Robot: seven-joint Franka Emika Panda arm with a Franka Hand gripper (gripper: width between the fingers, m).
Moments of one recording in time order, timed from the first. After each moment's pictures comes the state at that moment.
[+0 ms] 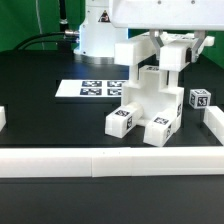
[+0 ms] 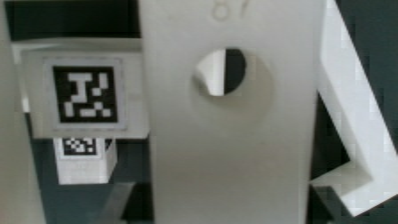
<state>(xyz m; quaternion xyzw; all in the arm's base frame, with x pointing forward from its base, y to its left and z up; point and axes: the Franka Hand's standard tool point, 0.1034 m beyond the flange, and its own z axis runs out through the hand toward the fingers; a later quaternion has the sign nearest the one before) 0.566 0.064 0.121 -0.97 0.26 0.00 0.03</state>
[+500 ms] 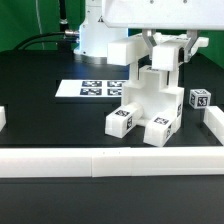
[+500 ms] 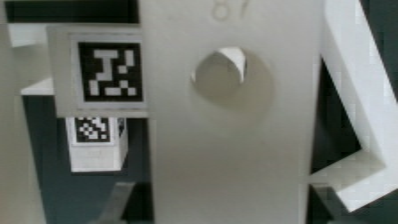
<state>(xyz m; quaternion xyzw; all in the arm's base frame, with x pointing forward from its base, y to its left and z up) 0.567 0.055 0.122 -0.97 0.26 0.00 0.03</state>
